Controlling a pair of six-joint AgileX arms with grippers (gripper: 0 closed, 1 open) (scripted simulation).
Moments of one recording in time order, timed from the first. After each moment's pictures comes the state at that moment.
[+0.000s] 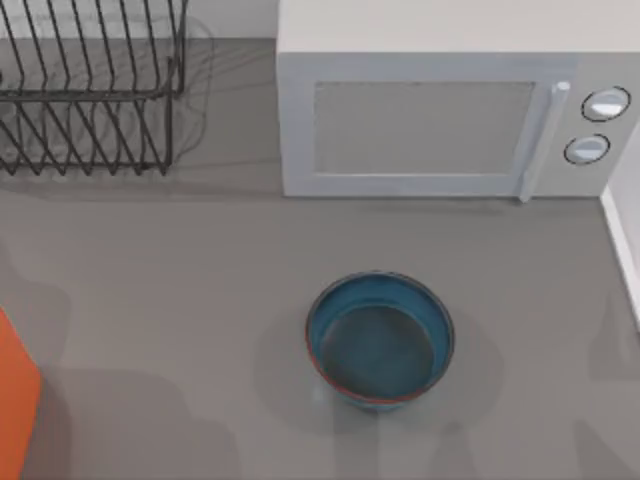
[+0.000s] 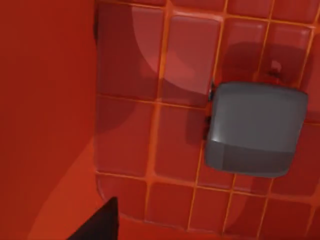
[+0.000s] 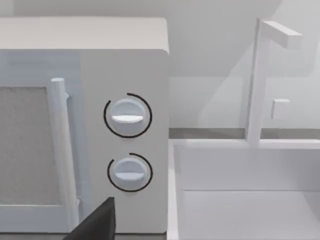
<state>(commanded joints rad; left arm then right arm) 0.31 1.25 0.83 -1.05 0.02 1.79 0.00 0.00 0.00 0.00 0.00 0.00</state>
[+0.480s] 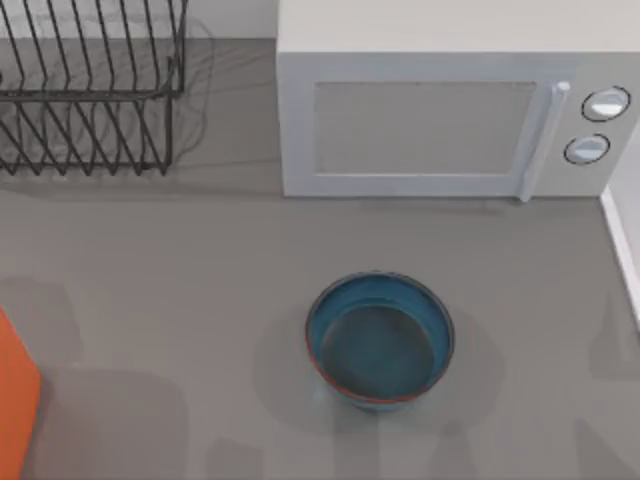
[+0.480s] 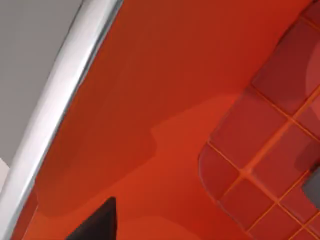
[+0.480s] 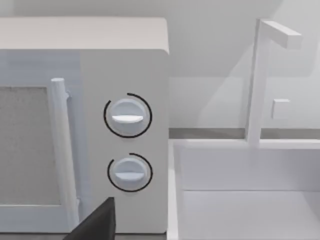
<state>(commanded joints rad) 0.22 0.88 0.59 -0.74 0.01 1.26 0.00 0.00 0.00 0.00 0.00 0.00</state>
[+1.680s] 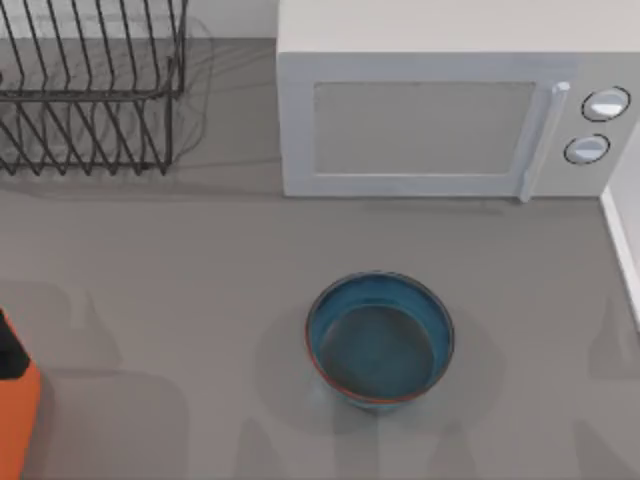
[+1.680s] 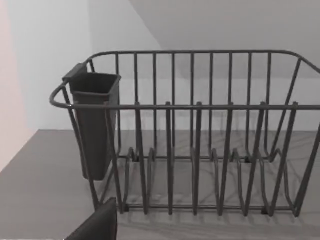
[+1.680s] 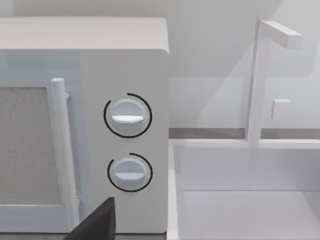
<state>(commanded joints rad) 0.00 0.00 0.00 0.00 0.00 0.00 0.00 0.00 0.00 0.00 0.00 0.00</state>
